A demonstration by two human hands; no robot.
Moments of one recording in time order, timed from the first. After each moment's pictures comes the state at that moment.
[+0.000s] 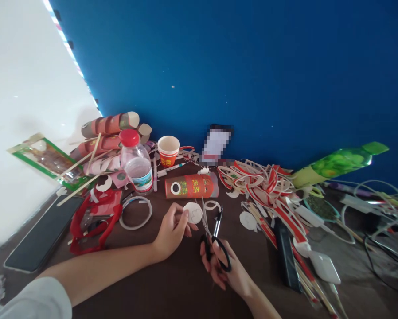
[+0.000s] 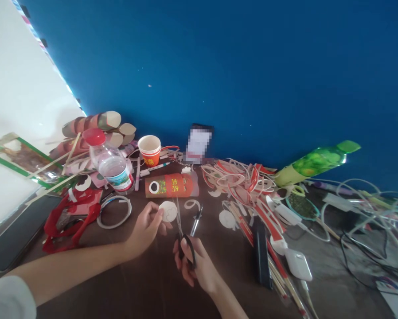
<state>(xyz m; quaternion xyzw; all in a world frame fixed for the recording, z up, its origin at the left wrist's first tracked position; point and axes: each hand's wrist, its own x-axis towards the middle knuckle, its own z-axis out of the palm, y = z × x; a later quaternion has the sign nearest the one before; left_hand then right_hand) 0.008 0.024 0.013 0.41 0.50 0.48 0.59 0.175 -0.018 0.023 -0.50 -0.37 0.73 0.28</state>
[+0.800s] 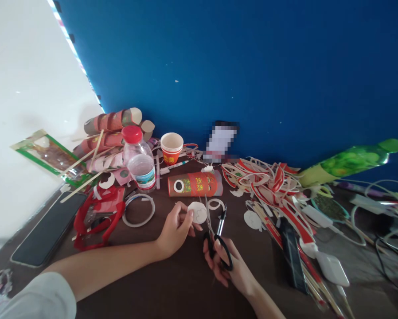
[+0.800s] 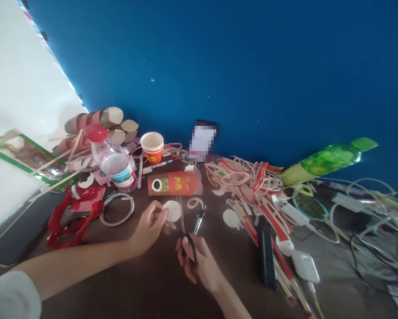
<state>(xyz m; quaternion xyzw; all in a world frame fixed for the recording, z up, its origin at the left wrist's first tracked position) 0.008 0.024 0.015 0.41 0.49 0.47 0.61 0.172 -0.013 0.024 -0.50 -0.39 0.73 0.25</state>
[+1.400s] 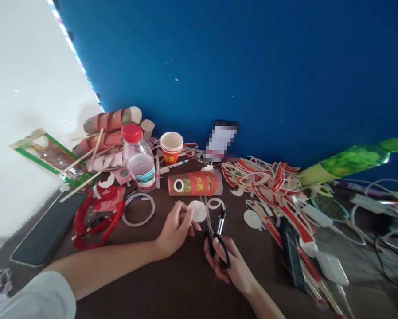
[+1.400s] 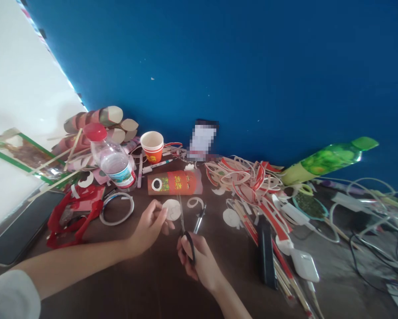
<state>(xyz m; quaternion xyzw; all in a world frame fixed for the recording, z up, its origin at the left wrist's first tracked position) 0.007 0.024 0.011 0.43 0.48 0.47 0.60 0.170 -0.013 0.020 -0.53 -0.39 0.71 0.25</state>
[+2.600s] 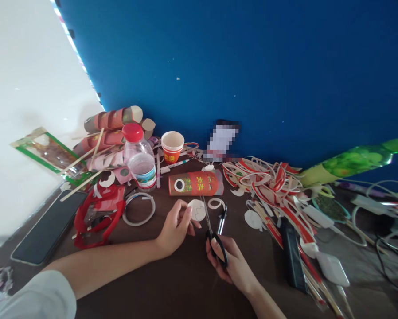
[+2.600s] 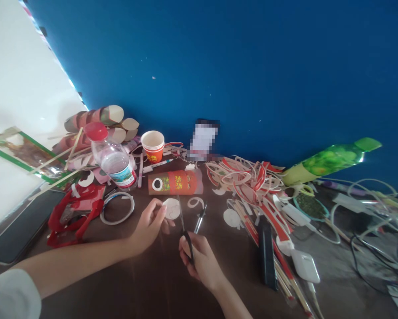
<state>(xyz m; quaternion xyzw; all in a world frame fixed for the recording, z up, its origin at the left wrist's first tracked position) 0.005 0.025 0.017 0.43 0.50 0.47 0.59 0.167 -0.011 0.028 -0.57 -0.38 0.70 0.23</state>
